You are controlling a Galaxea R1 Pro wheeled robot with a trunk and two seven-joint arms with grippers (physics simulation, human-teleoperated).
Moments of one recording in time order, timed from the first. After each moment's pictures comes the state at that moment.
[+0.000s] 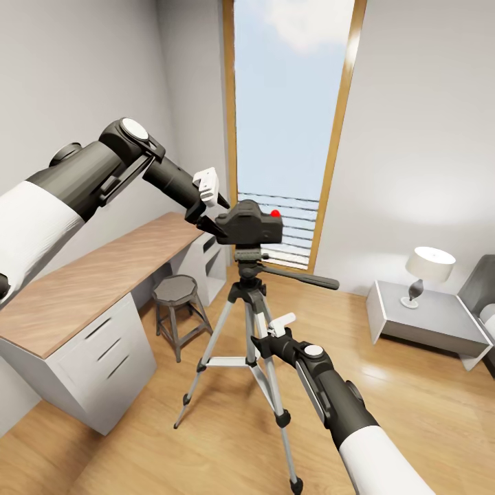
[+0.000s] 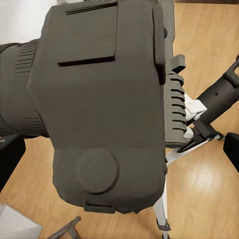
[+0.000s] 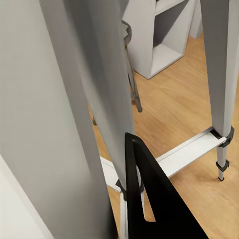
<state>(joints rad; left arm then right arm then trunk) -1.76 0.22 -0.92 -0.82 0.14 0.48 -1.39 -0.62 0.13 0.17 -0.96 0.12 0.33 0.33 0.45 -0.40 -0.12</state>
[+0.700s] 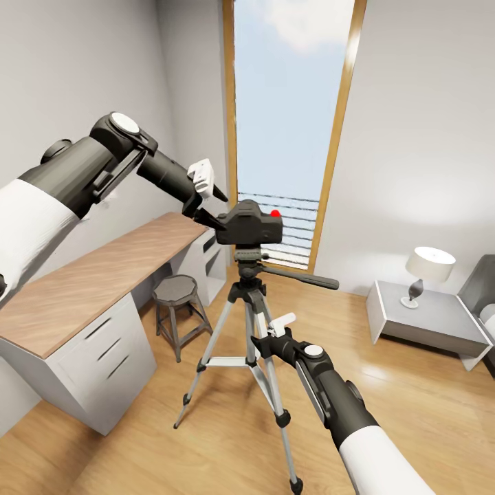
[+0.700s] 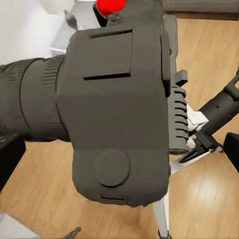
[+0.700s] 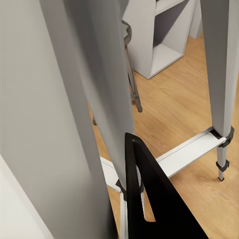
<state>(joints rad) -1.76 0.23 -0.87 -0.82 0.16 0.48 -1.39 -0.62 0.13 0.17 -0.96 0.12 0.34 0.33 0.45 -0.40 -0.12</state>
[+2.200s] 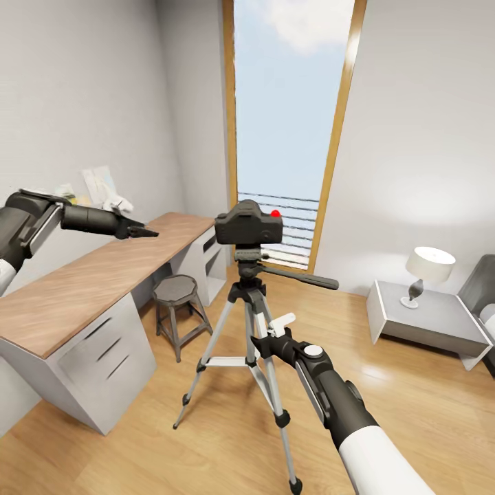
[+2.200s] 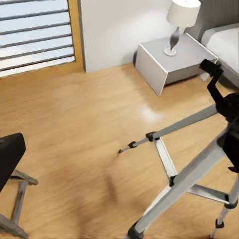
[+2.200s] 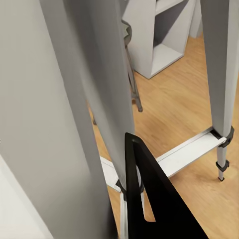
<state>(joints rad) -1.49 0.50 -0.51 -0.63 0.23 0.59 -1.15 -0.62 0.13 0.17 -0.95 0.12 0.34 0.33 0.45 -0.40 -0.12</state>
